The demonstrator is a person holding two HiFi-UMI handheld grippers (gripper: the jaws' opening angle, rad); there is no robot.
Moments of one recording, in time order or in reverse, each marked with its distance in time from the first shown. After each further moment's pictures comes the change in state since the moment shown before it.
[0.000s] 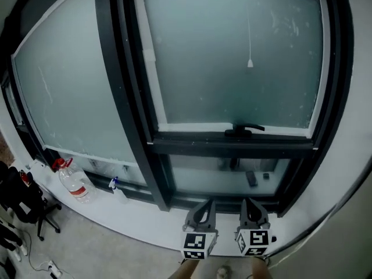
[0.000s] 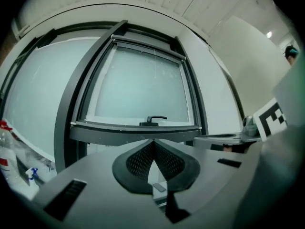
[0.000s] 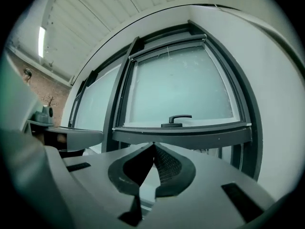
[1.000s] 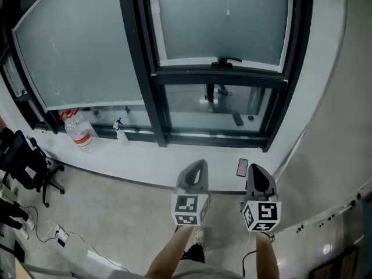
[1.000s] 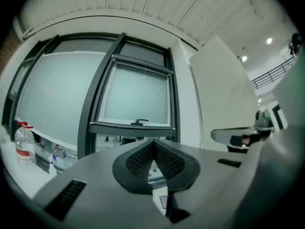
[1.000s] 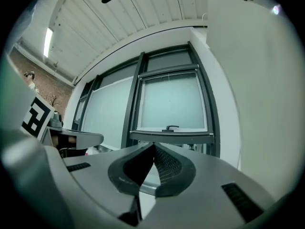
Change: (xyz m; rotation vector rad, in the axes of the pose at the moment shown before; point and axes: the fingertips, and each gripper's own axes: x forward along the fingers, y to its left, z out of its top) left arm -0.268 -0.108 0.029 -0.046 0.023 -0.019; right arm -0.315 0.067 0.043 -0.032 -0.003 -0.059
